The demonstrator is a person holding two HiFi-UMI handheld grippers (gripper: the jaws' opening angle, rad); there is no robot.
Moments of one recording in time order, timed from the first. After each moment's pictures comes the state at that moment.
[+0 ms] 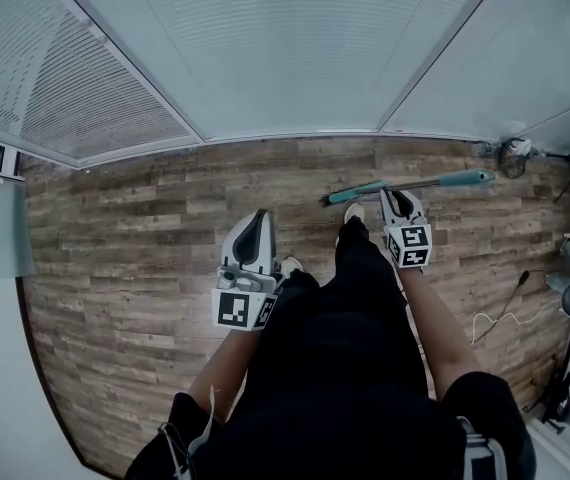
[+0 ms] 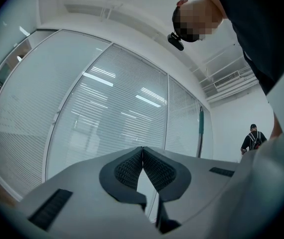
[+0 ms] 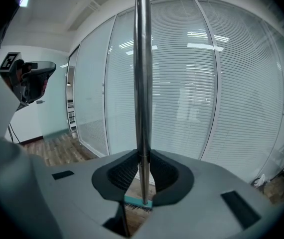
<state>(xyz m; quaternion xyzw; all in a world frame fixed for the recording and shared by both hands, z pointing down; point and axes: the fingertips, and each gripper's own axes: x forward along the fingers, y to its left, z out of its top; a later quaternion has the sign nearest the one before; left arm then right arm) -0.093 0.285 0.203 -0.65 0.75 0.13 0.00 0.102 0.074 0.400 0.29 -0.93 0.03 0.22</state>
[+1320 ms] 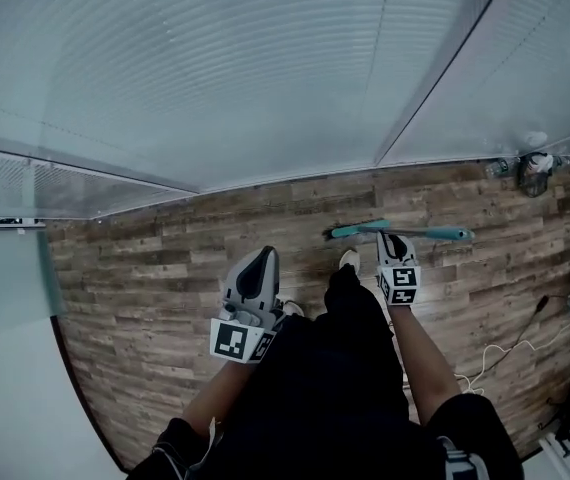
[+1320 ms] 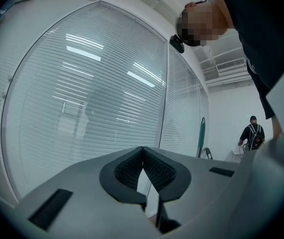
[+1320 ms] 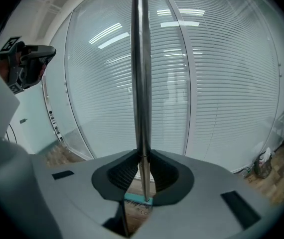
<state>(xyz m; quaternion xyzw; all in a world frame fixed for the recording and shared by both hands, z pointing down) -0.061 -0.004 0.224 -0.70 0.71 0.05 -0.08 0.141 -0.133 0.507 0.33 -0.90 0.15 0.24</state>
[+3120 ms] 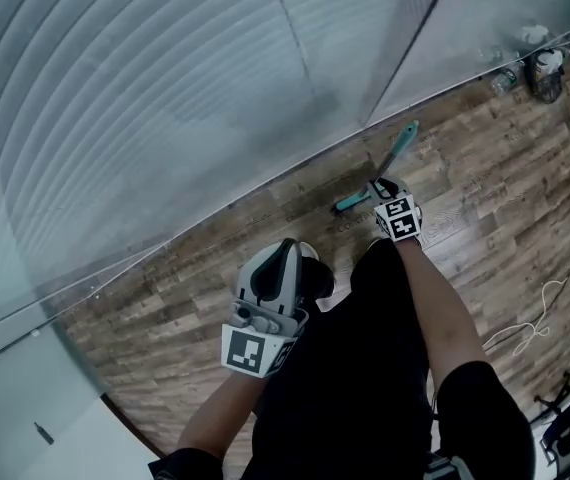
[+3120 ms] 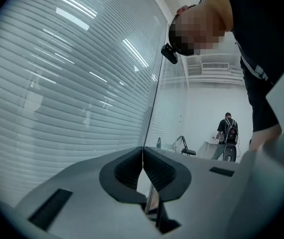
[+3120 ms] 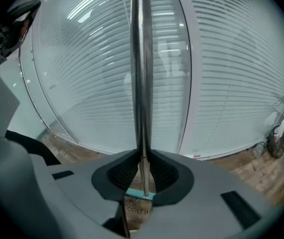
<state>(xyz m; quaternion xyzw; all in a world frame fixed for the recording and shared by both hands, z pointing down) -0.054 -0.174 0.434 -0.81 0.57 0.06 -0.12 0.093 -0.261 0.831 0.33 -0.85 0.22 0.34</state>
